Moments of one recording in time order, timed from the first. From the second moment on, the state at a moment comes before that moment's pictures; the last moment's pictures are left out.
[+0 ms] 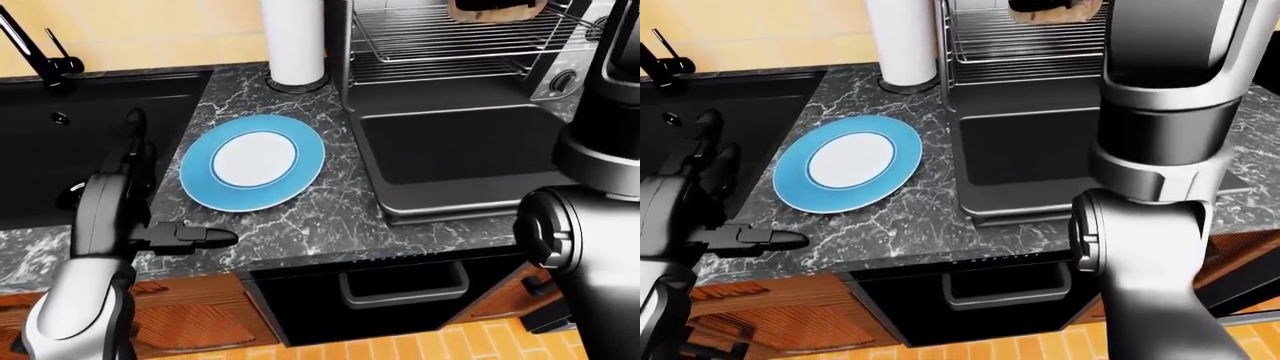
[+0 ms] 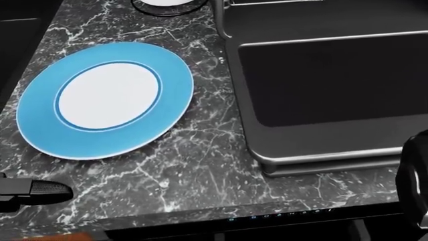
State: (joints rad) left arm -0.22 0.24 0.34 -0.87 0.14 0.94 -0.29; right arm -1.49 -0.46 -0.05 0.11 -0.64 1.21 0.67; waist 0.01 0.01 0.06
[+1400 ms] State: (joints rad) left arm -0.20 0.24 0.36 -0.90 0.11 0.95 -0.29; right arm -1.61 -0.14 0.07 -0.03 -0.61 1.34 0.89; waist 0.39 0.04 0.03
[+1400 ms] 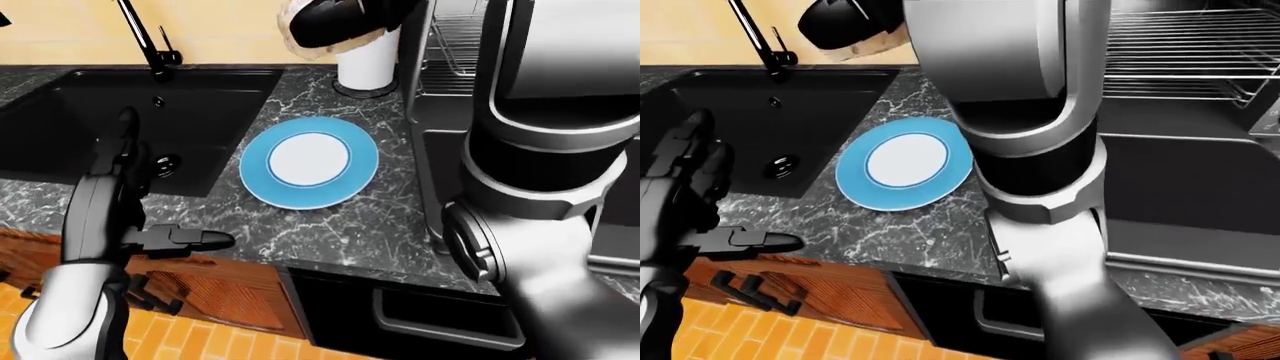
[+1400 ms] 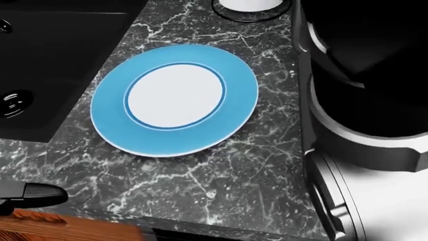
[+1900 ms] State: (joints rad) left arm -0.20 0.25 0.35 -0.90 0.14 0.95 -0.30; right arm -1.75 -0.13 0.06 0.41 -0.60 1.11 0.77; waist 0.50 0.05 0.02
